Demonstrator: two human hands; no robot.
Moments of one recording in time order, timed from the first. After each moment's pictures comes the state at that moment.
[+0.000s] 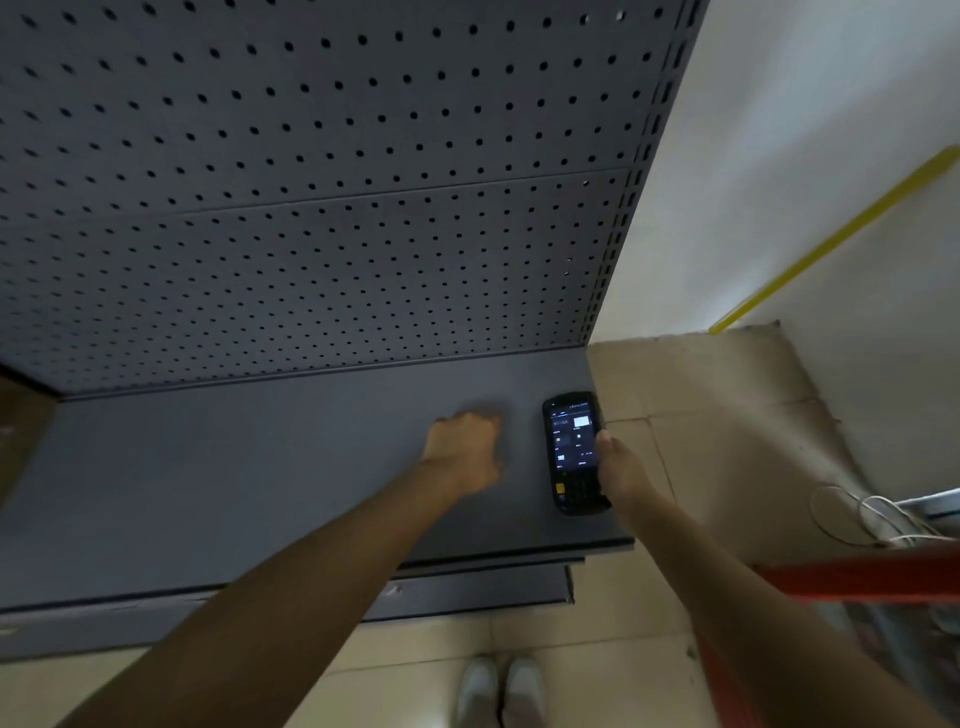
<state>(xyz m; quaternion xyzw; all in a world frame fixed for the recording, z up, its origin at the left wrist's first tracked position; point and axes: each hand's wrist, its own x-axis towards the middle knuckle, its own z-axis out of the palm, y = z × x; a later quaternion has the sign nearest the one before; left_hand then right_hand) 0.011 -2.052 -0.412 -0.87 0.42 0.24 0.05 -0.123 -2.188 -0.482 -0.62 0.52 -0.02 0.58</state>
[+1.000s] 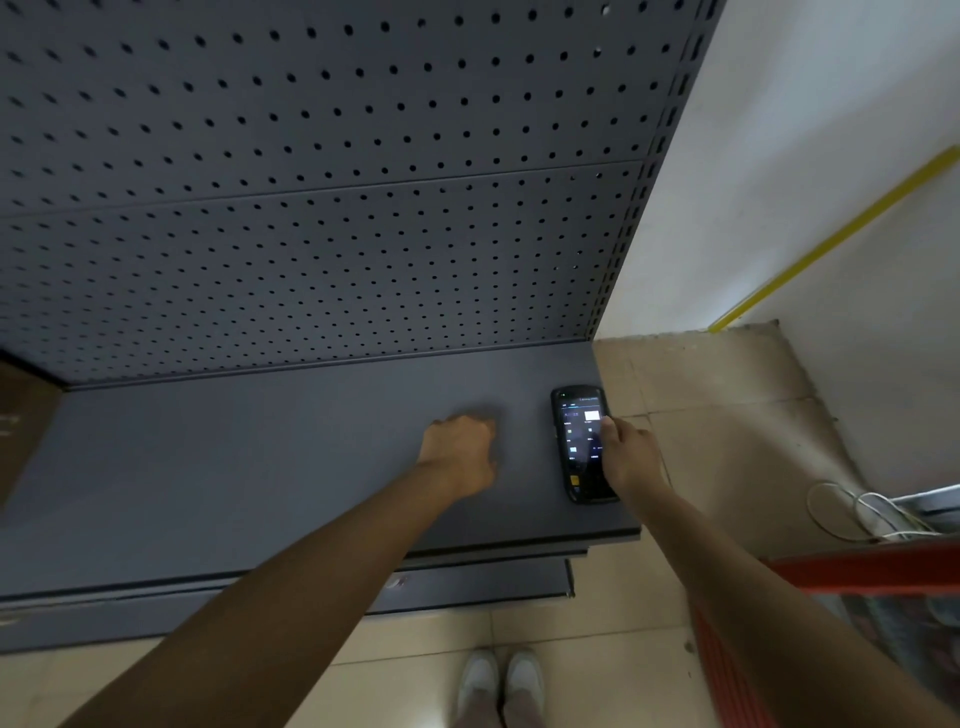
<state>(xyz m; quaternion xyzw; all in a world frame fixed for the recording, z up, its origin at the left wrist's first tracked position) 0.013 -2.031 -0.419 -0.87 0.42 0.23 0.06 -0.120 -2.201 -0.501 -0.80 0.48 -0.05 0.36</state>
